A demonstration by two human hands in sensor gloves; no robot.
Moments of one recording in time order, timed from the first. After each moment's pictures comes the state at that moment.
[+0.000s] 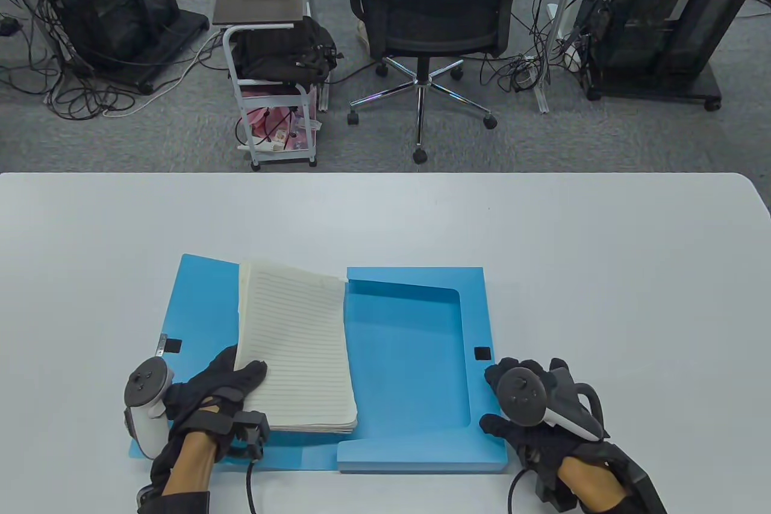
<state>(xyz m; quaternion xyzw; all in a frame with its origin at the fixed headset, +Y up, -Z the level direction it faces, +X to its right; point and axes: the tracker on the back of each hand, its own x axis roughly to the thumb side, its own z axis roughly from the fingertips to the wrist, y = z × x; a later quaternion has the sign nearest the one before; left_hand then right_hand) -0.299 -0.767 -0.266 -0.11 0.19 0.68 0.70 0.178 -0.732 -0.248 0.15 0.16 0.97 0.09</state>
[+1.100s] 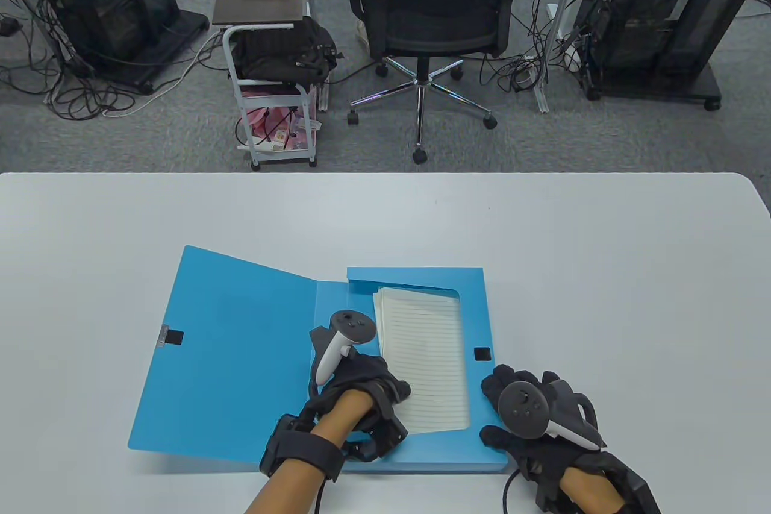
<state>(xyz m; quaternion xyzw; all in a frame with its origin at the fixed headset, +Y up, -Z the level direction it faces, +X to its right) -0.086 -0.770 -0.324 -0.36 0.10 0.34 0.86 0.179 -0.748 -0.244 0.17 0.15 0.97 0.10</state>
